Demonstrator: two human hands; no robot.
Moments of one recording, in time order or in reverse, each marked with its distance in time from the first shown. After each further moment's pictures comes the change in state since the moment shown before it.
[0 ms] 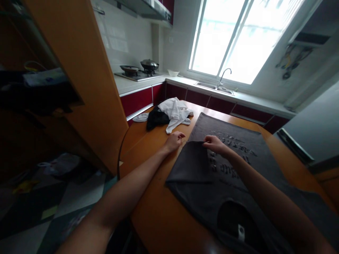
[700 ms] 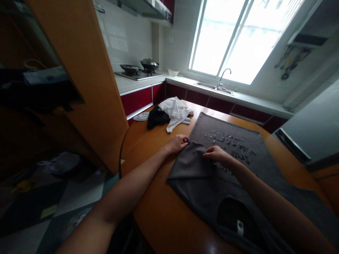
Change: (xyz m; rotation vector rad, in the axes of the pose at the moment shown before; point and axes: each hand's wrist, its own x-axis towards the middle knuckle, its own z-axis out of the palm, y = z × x) left_hand -0.009 0.009 0.000 0.107 -0.250 0.081; right_hand -0.042 0.003 0.018 0.240 -0.123 0.305
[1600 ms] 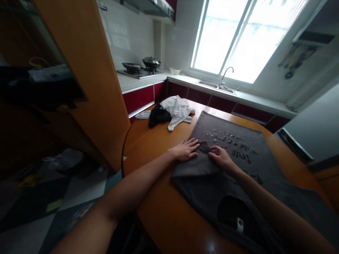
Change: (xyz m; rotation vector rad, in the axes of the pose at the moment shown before) left_hand -0.016 0.041 0.015 0.258 -0.443 0.154; right_hand -0.022 0.020 0.013 0.209 0.230 -0.068
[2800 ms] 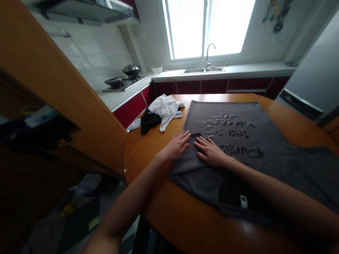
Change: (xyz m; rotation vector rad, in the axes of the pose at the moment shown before) left_hand -0.022 0.019 -0.022 0.016 0.086 -0.024; right_hand -0.021 0.025 0.020 -0.701 -0.120 -0.621
